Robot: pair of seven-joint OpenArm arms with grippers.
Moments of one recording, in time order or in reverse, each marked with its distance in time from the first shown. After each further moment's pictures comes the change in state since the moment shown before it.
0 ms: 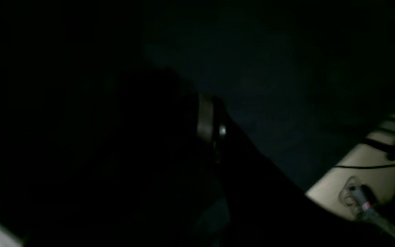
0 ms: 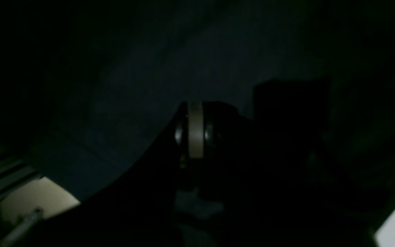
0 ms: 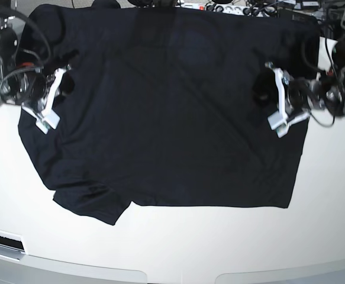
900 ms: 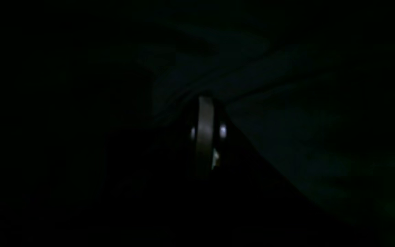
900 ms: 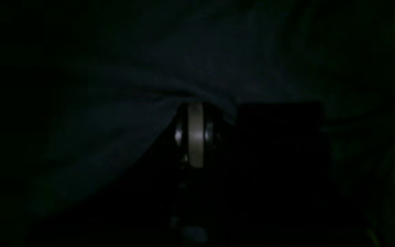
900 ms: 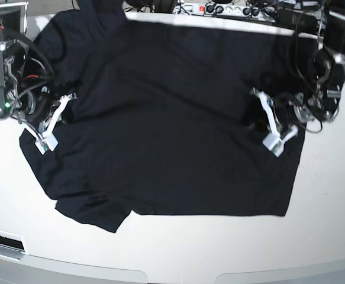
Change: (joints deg) left arm -11.5 10.6 -2.2 -26.1 20.2 -3.4 -29.5; right arm 10.3 -4.0 0.2 -15.4 -15.2 -6.8 15.7
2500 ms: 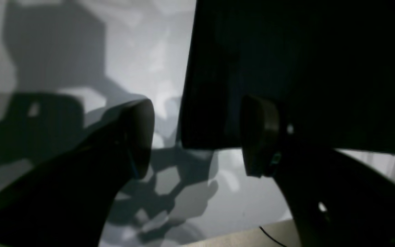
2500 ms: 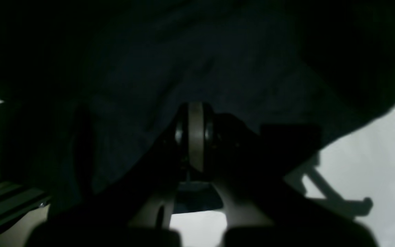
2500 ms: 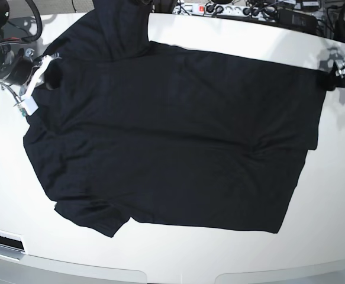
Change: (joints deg) left arm 21.4 -8.3 -40.8 -1.7 -30.6 -4.6 26.8; right arm -21.4 1.9 11.5 24.7 16.6 5.4 -7.7
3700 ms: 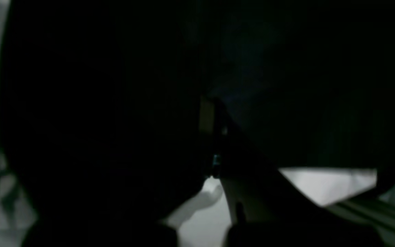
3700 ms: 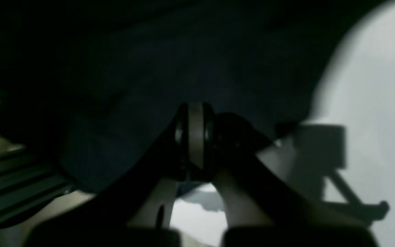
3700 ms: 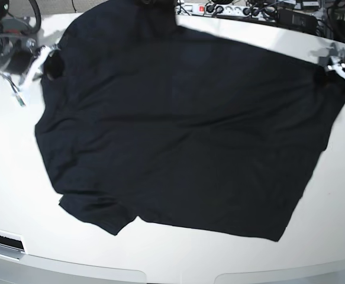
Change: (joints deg) left arm 1.6 0.5 5.0 0.2 -2.4 0.3 -1.7; right arm -4.2 -0.3 4.0 0.0 6.2 1.5 -2.2
